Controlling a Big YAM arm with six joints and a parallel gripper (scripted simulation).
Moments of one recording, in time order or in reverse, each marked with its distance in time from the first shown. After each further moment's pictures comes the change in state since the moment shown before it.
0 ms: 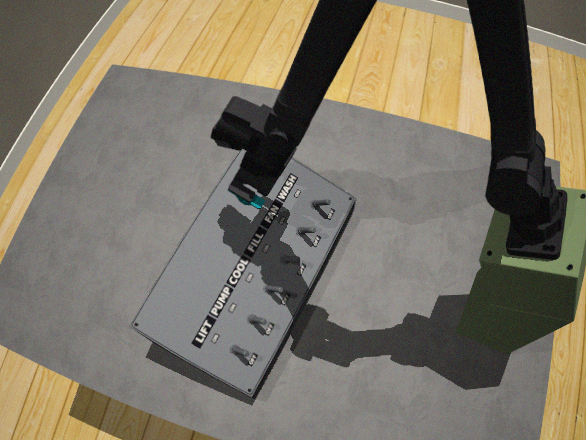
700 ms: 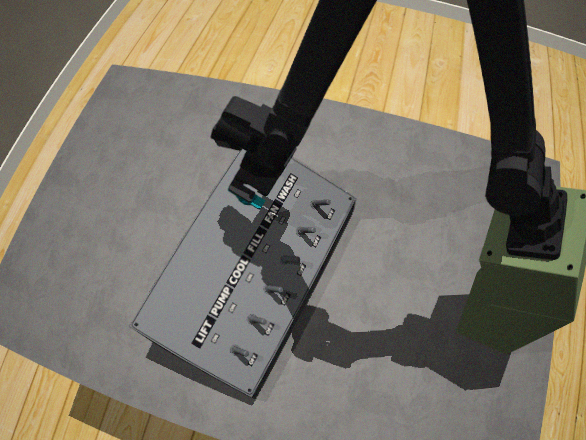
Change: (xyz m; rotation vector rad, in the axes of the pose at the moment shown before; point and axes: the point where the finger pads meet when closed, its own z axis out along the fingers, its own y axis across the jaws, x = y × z) arm 0.000 0.000 0.000 0.000 0.000 -0.001
